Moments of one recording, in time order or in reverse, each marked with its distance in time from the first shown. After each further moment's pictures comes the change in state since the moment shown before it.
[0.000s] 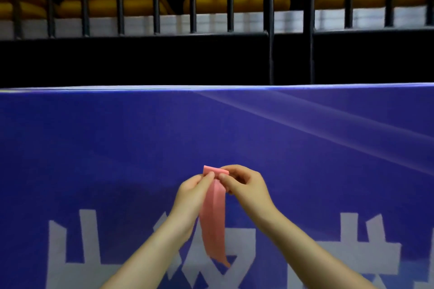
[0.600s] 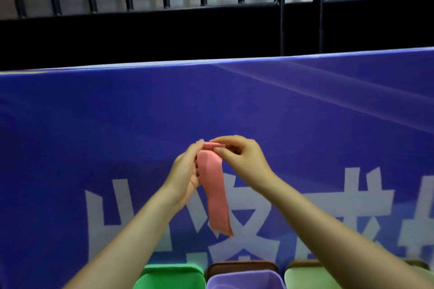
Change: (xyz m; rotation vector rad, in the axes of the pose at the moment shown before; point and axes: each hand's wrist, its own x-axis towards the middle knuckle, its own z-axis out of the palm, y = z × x) left_hand -0.030 0.010 -0.084 -0.202 -0.187 -0.041; right_hand -0.026 -0.028 0.068 -0.191 0.006 -0.112
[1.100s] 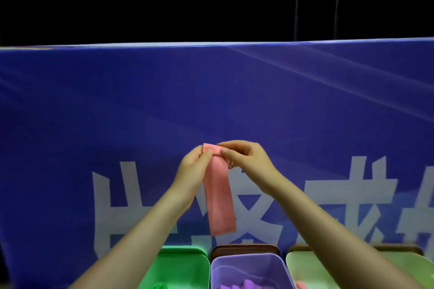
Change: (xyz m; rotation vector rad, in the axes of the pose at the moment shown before) left_hand -0.016 -0.036 -0.031 0.221 0.051 0.126; right_hand -0.028 0.008 0.023 0.076 -0.146 0.182
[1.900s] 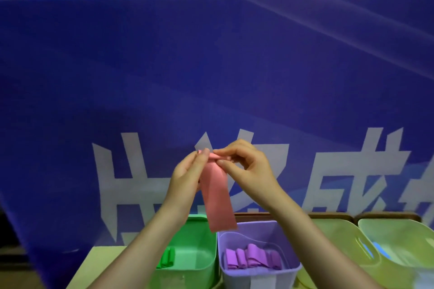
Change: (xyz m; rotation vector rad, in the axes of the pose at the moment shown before) left_hand -0.039 -0.055 -0.029 -0.194 0.051 -0.091; right_hand -0.038 0.048 0.057 -0.024 0.087 -0.193
